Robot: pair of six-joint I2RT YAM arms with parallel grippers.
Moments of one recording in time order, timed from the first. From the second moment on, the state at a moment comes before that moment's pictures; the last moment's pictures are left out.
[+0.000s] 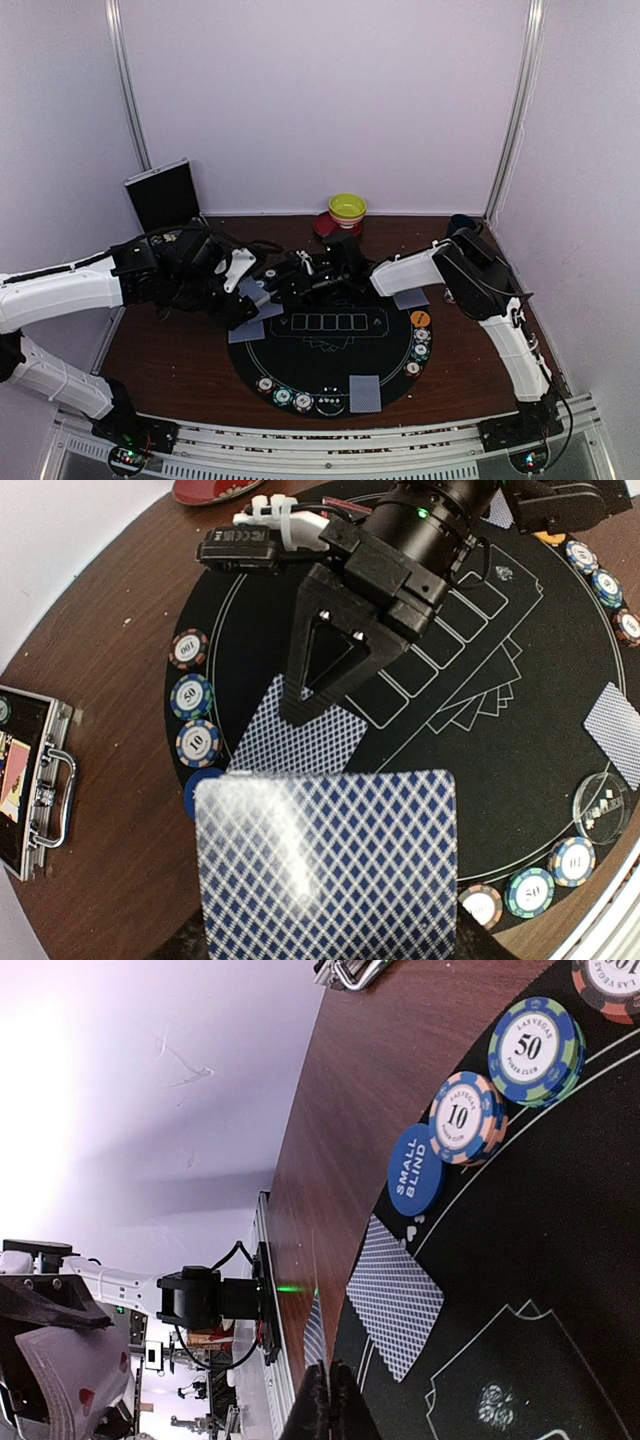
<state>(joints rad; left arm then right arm) -0.89 1.25 0.98 -0.61 -0.16 -0.03 0.78 2.39 1.61 0.38 -0.92 0.96</state>
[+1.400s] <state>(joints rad) -0.89 1.22 0.96 -0.63 -0.21 -0.07 0.88 2.53 1.81 0.14 -0.78 0.84</state>
